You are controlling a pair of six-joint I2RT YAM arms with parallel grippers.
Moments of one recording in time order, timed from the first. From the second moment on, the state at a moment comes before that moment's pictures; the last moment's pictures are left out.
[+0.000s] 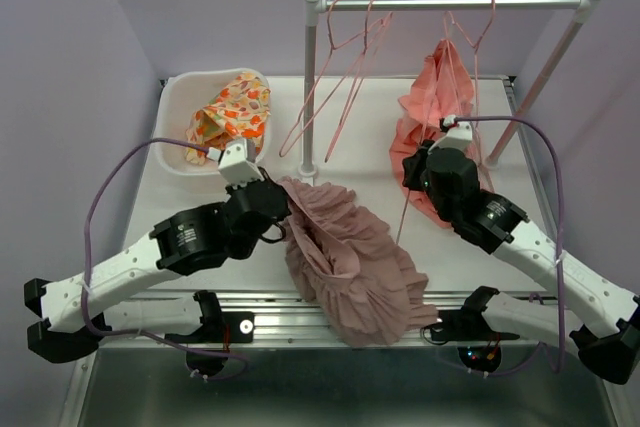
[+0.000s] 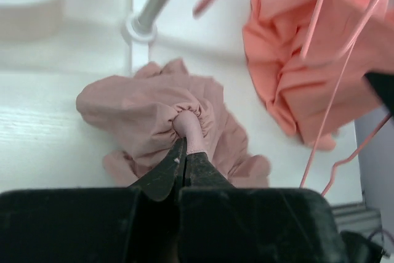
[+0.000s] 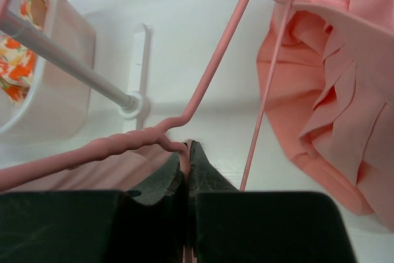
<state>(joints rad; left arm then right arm) -1.17 0.92 1.11 -0.82 -0.80 -1.04 0.75 0.98 0.99 -0.36 0.57 0.55</state>
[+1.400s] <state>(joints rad) -0.55 1.43 2.16 -0.11 -1.03 0.17 0.75 0.92 0.82 -0.39 0.53 0.55</state>
